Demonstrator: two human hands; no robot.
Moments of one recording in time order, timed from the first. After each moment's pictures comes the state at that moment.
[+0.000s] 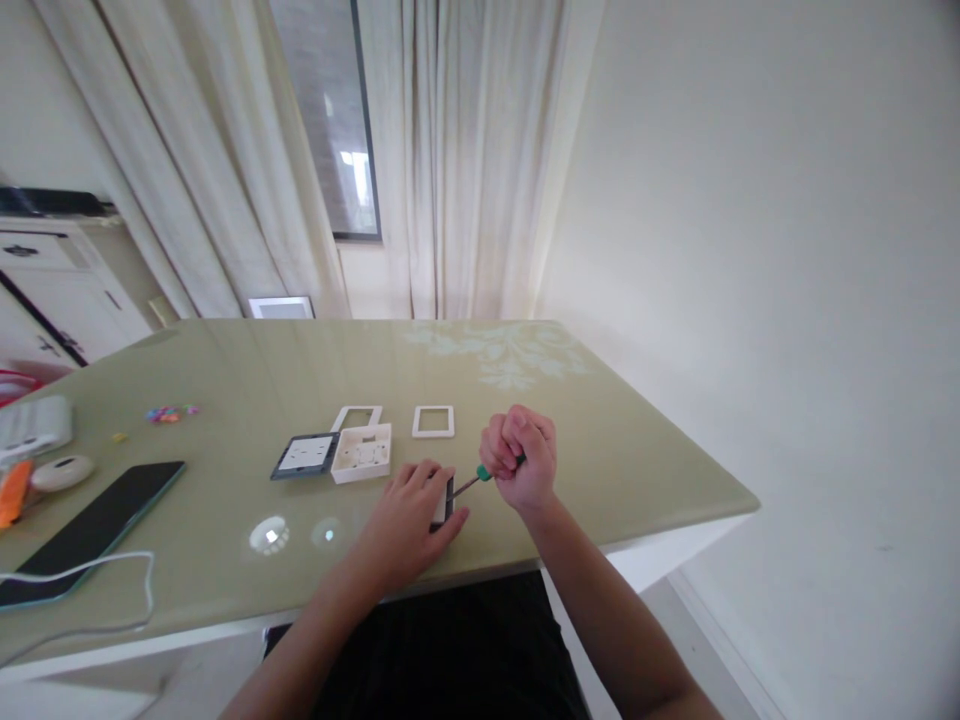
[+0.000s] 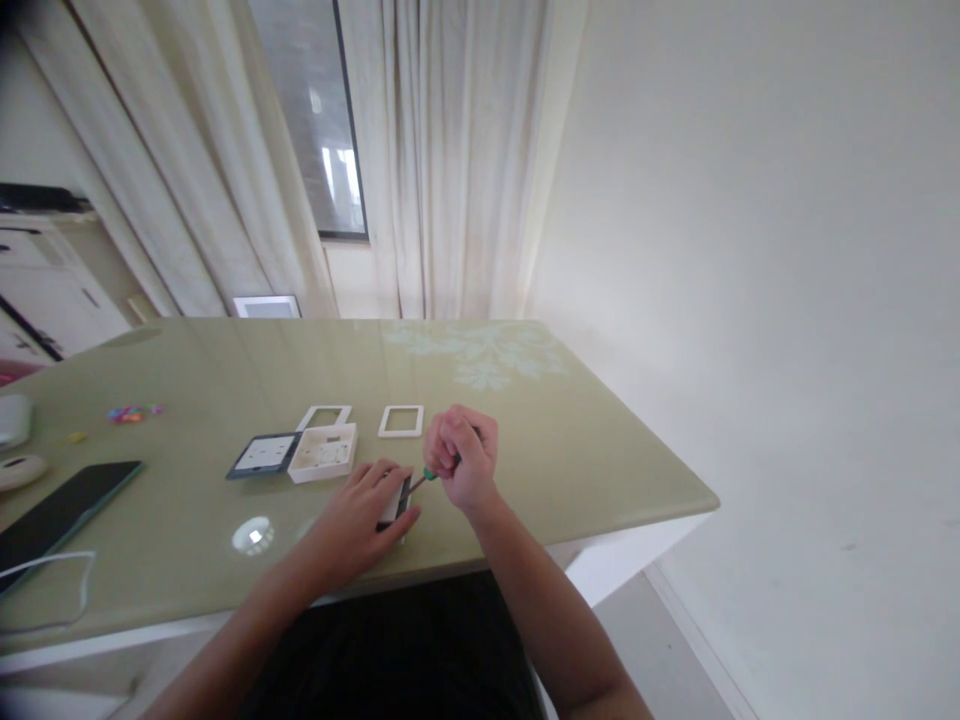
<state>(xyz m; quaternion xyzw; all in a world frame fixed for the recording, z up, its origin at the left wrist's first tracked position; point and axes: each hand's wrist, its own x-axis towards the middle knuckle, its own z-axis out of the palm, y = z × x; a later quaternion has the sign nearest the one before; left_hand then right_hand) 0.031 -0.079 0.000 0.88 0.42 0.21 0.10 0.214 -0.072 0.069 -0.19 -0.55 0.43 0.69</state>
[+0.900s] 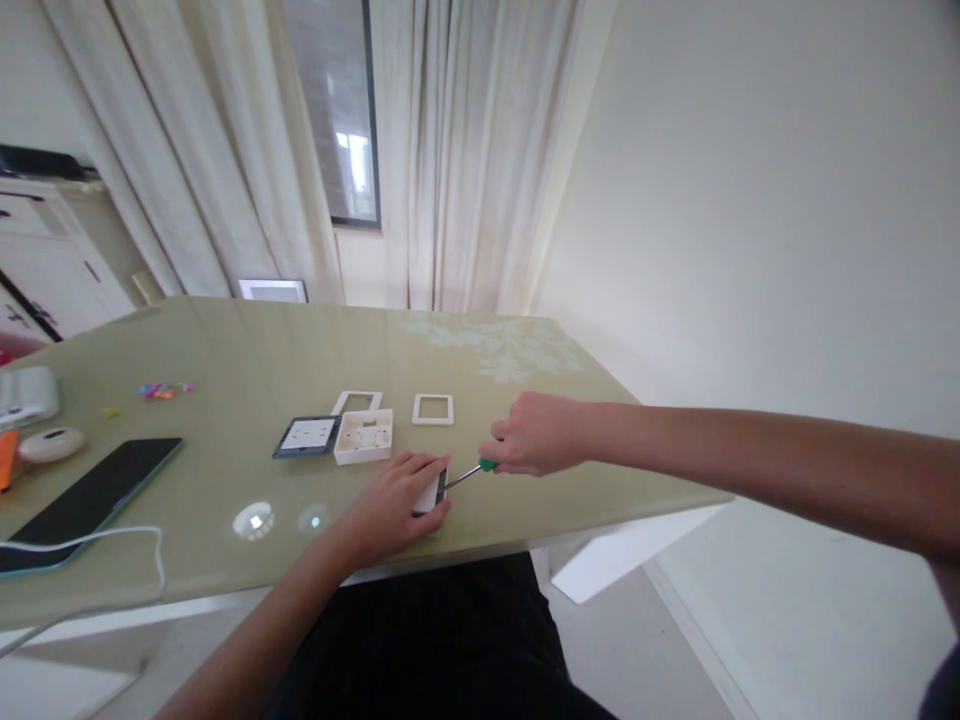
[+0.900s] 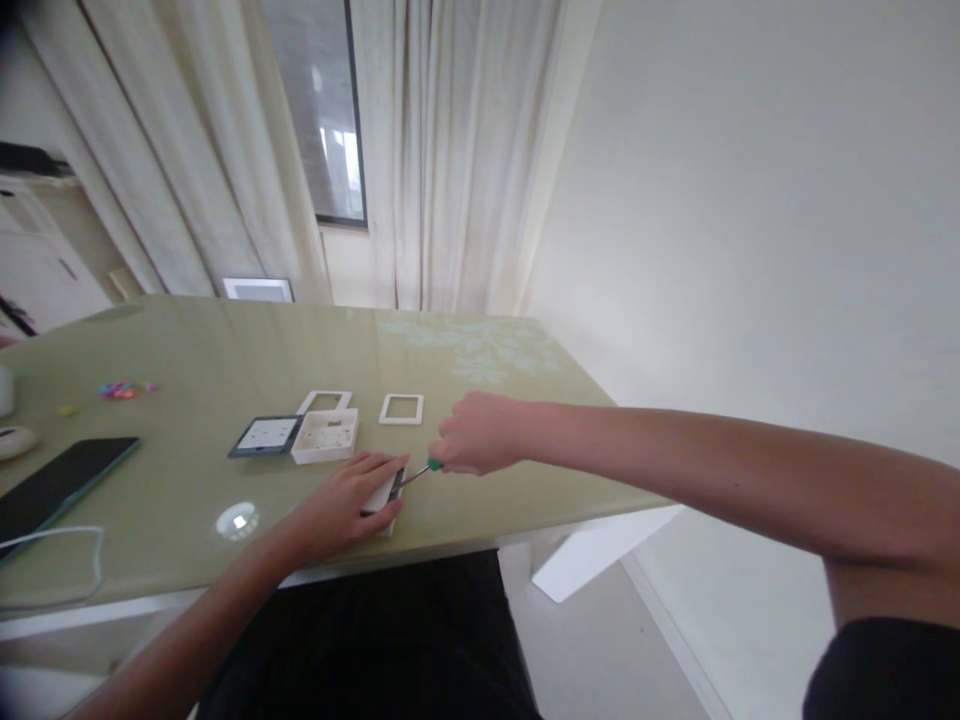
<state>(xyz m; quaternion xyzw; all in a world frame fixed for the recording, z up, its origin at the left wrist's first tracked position) 0.006 -0.071 -0.001 0.90 0.37 0.20 0.13 0.266 -0.068 0.162 -0.25 -0.96 -0.10 -0.12</state>
